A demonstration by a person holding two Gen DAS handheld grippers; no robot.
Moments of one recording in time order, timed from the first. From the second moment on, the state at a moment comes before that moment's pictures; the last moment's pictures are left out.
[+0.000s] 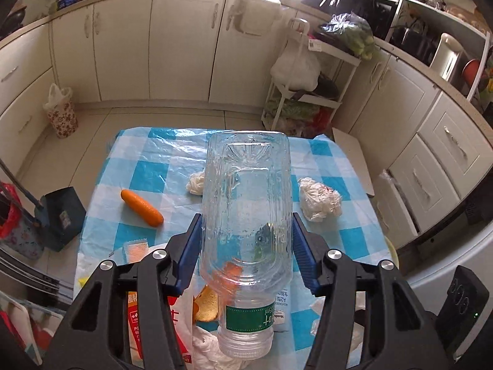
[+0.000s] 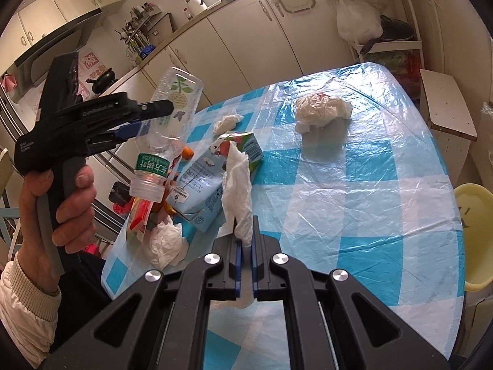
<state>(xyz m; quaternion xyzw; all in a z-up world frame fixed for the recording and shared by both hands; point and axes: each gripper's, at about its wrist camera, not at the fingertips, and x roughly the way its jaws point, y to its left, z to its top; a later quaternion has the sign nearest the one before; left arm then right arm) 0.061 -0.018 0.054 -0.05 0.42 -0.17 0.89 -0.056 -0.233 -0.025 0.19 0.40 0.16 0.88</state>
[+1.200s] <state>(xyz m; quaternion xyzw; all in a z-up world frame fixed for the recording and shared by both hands) -0.014 -0.066 0.091 -0.09 0.38 -0.26 0.88 -0.076 -0.298 0.011 0.22 0.34 0.09 0.91</state>
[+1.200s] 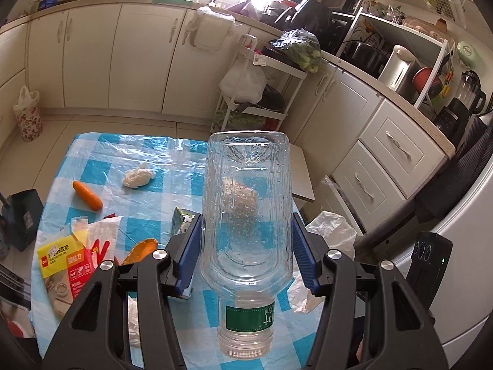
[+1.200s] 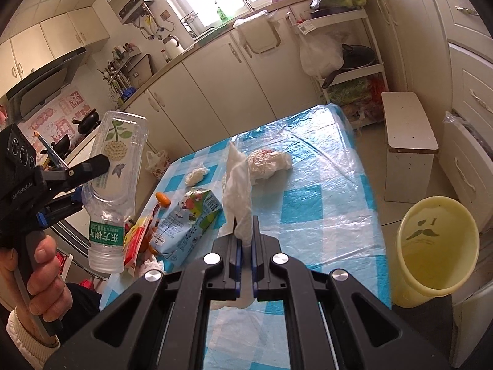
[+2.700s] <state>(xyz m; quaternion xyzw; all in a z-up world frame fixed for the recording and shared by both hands) 0.029 -0.405 -0.044 -0.02 0.50 -0.37 0.78 -0.114 -0.541 -0.140 0.24 0.44 -0.15 0.86</state>
